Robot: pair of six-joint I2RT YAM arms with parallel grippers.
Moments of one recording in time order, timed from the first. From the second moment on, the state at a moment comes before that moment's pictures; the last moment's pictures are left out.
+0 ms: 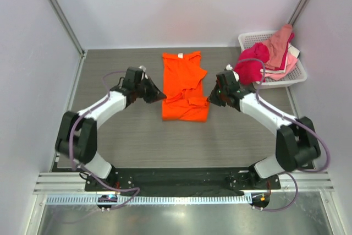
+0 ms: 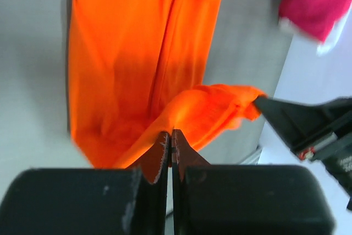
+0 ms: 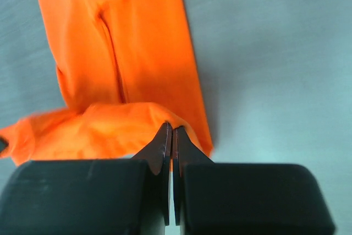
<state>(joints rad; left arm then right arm) -0.38 1.49 0.95 -0.20 0.36 -0.92 0.44 1.39 0.93 -0.37 0.08 0.80</state>
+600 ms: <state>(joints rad) -0.26 2.06 1.62 -0.26 0.38 -0.84 0.31 1.99 1.53 -0.35 -0.10 0.71</state>
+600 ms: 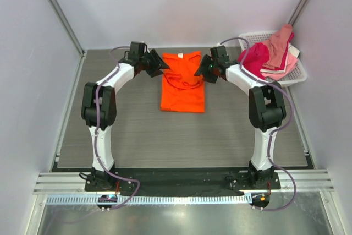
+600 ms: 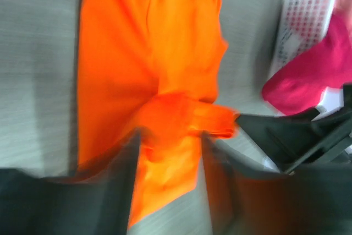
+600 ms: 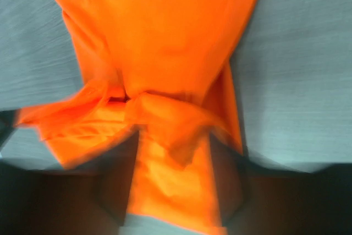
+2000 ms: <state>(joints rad) -0.34 1.80 0.94 -0.03 0.34 -0.83 0.36 1.72 0.86 -0.06 -0.24 0.75</state>
